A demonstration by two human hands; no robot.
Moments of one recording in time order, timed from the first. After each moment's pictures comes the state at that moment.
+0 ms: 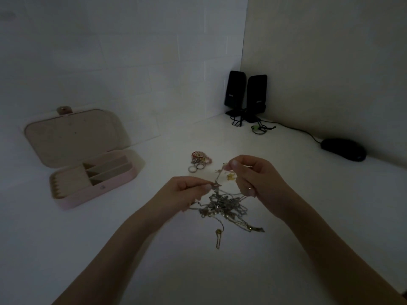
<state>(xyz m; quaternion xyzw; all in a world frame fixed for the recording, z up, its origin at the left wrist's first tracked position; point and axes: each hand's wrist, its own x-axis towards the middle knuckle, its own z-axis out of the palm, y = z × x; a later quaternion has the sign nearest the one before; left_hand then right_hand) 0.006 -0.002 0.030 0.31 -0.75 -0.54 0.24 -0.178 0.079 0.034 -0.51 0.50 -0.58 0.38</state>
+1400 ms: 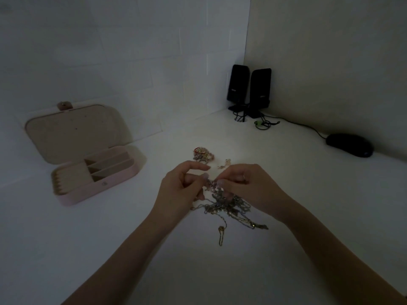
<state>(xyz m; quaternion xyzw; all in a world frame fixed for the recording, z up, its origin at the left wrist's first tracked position) -0.002 0.003 0.017 0.31 -0.72 -0.48 0.39 -0.166 0.073 0.023 -0.58 0.59 -0.48 0.31</state>
